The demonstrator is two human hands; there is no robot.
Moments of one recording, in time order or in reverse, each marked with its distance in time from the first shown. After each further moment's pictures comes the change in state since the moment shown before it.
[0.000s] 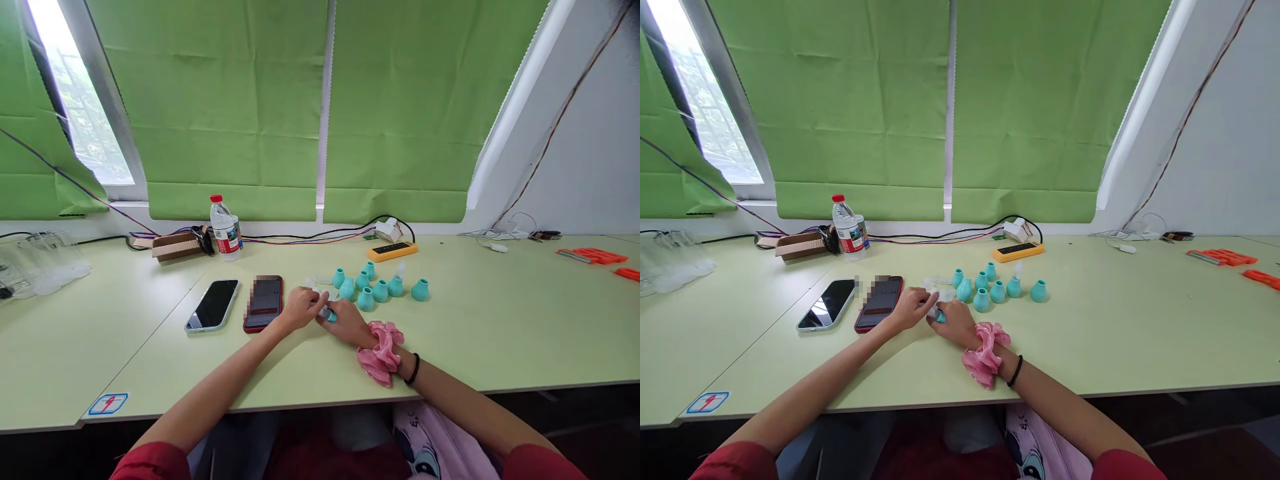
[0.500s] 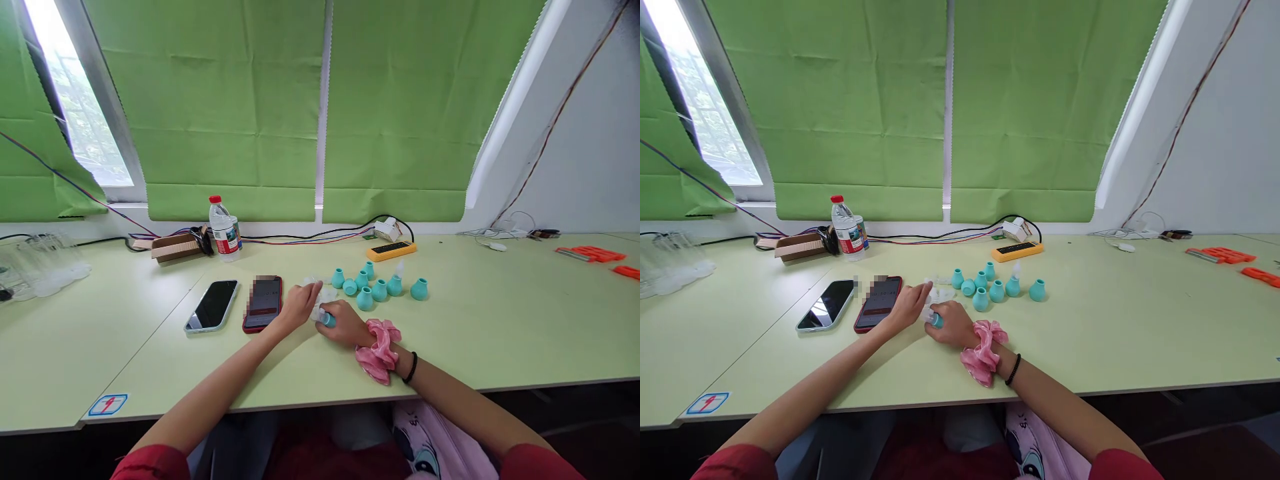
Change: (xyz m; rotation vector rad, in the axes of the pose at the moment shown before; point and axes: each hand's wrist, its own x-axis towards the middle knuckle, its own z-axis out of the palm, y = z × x) left_hand 0.004 0.000 0.000 -0.010 -0.030 -0.221; right_hand -0.003 0.001 0.000 -0.025 -0.008 -0.237
